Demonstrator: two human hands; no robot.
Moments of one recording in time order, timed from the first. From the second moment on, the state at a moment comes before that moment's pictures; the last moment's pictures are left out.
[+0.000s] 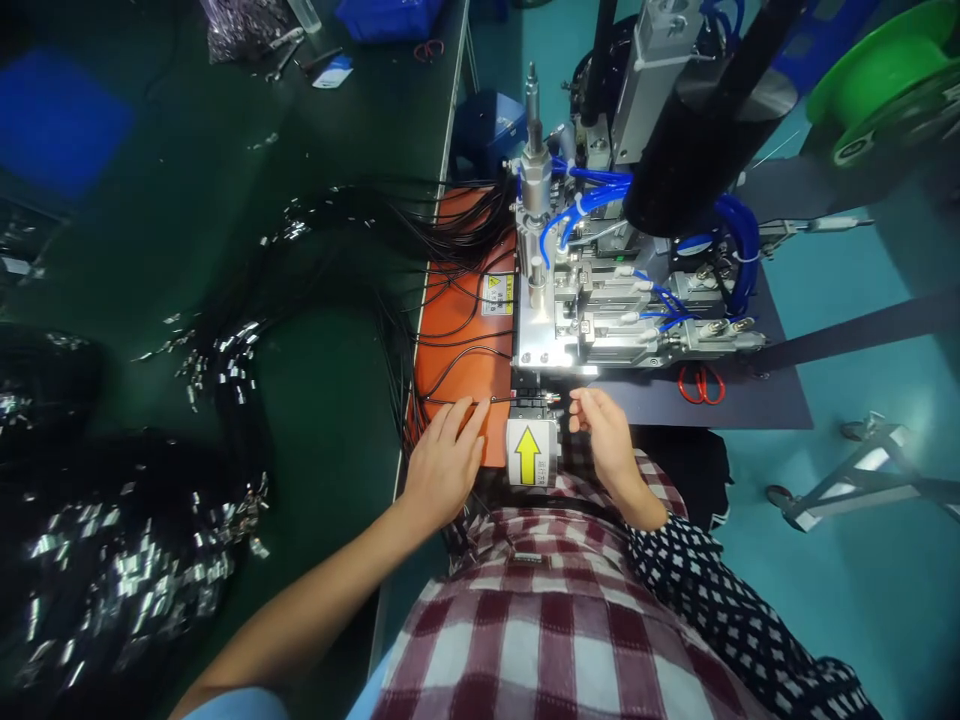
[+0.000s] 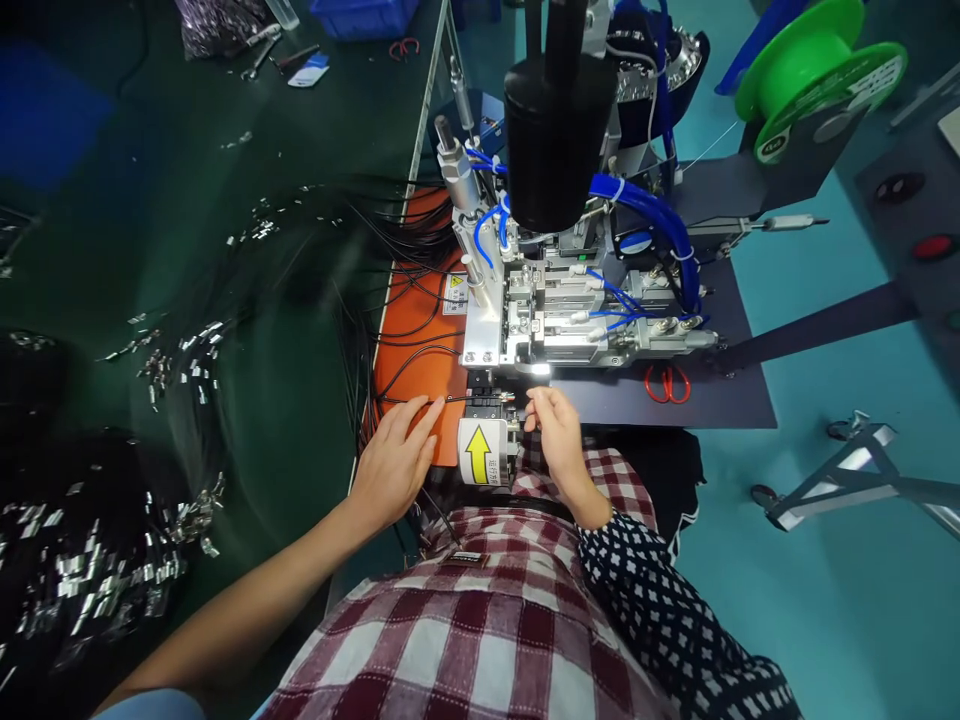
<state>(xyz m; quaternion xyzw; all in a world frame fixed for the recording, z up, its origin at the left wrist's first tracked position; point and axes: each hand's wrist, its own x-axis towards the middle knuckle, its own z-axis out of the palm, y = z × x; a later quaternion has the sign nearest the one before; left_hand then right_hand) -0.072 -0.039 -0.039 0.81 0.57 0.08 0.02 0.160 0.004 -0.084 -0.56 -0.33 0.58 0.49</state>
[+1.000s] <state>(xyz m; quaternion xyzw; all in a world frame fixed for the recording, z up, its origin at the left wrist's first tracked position) -0.143 0.004 0.028 0.94 0.33 -0.08 0.07 0.187 -0.025 -0.047 -0.58 -0.35 0.55 0.49</state>
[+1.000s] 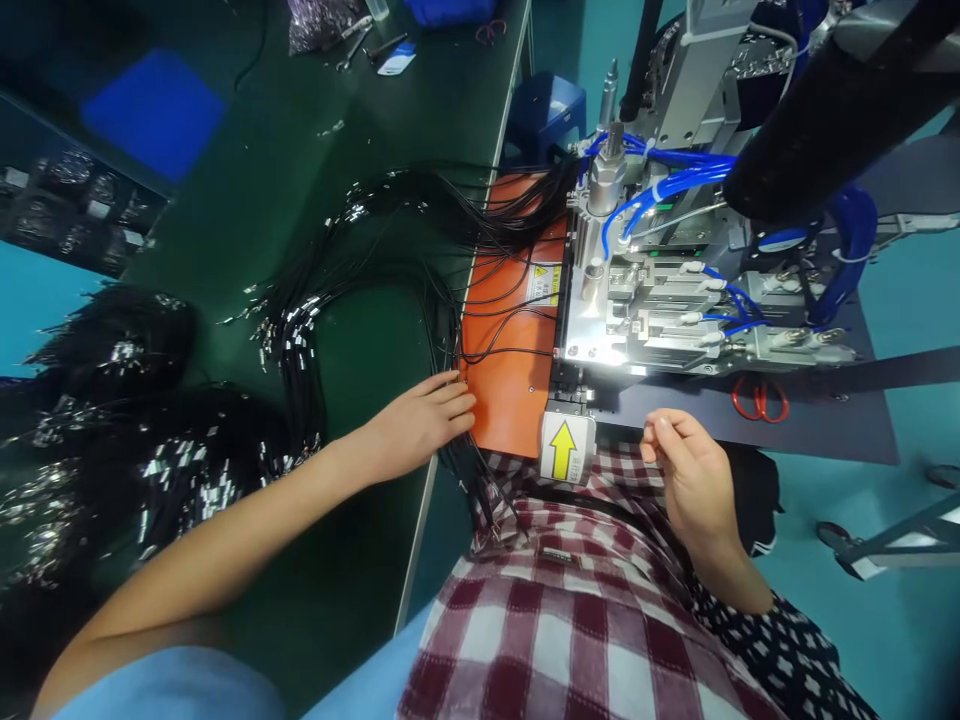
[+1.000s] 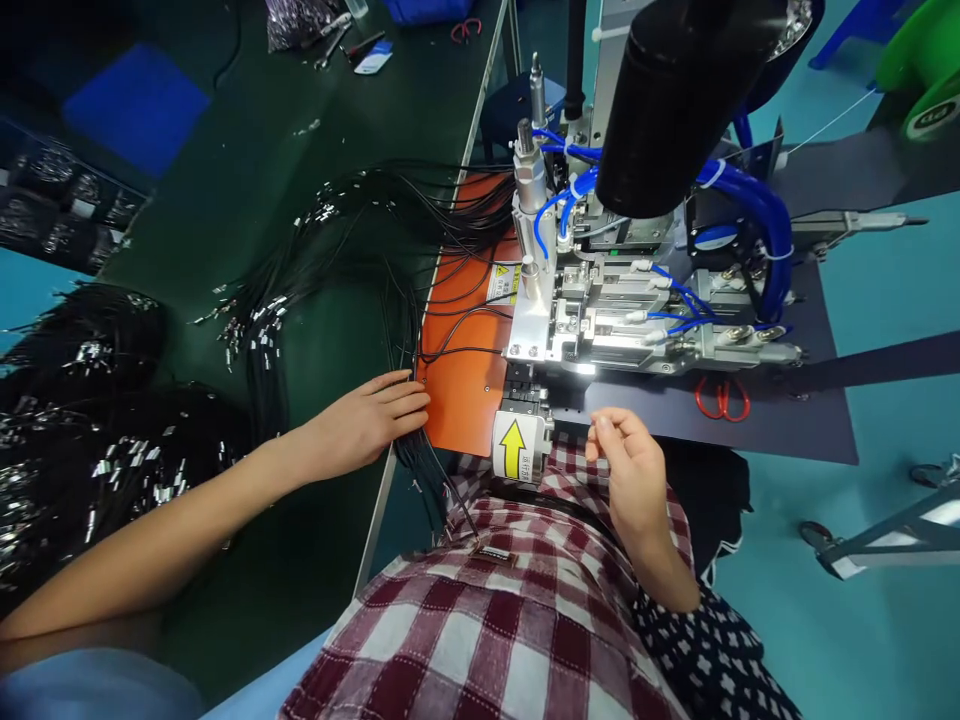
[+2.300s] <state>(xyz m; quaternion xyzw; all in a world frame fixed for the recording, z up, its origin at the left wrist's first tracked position) -0.026 -0.003 0.009 0.65 0.46 0.26 0.55 0.168 -0.023 -0.021 -0.52 -0.40 0.57 0.50</state>
